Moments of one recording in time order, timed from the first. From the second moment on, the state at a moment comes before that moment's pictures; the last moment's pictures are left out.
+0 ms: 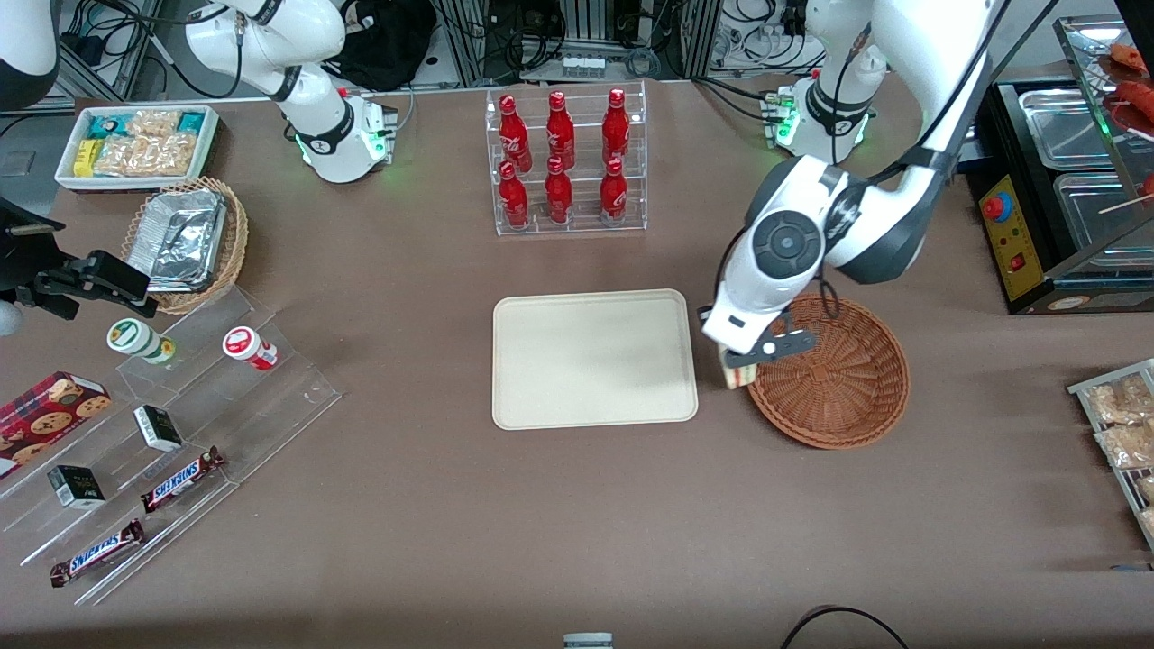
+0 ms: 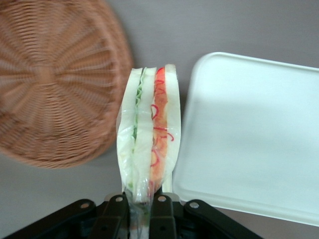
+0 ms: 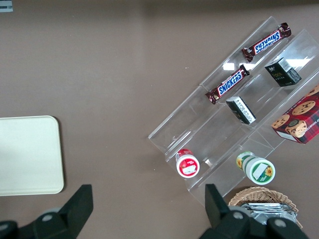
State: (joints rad) arm -0.07 0.34 -0.50 -1.84 0.12 1.99 -0.80
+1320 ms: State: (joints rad) arm -0.37 0.75 -0.53 -1.45 0.34 2.05 -1.09
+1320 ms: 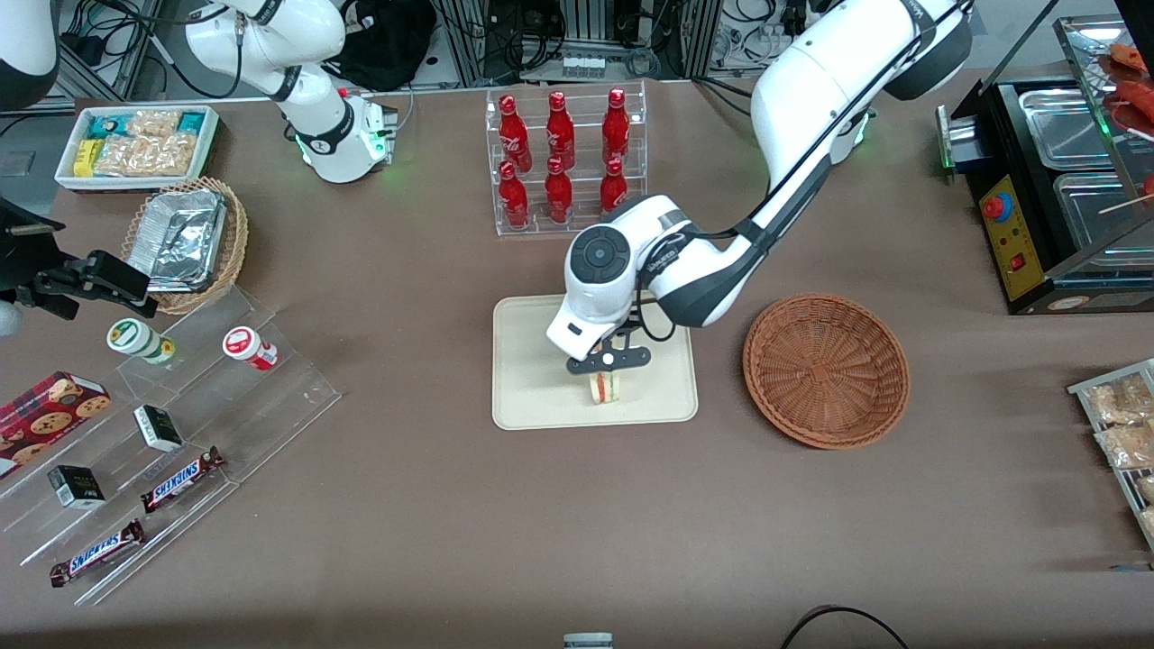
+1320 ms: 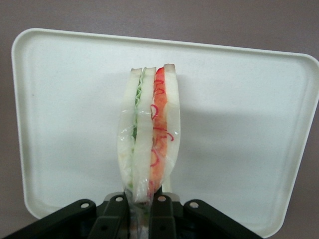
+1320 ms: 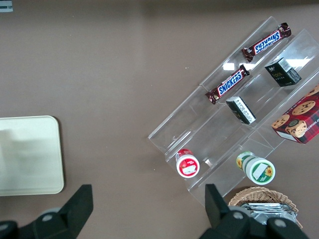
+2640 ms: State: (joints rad) arm -0.42 0.73 -0.49 -1.46 0.37 2.12 -1.20
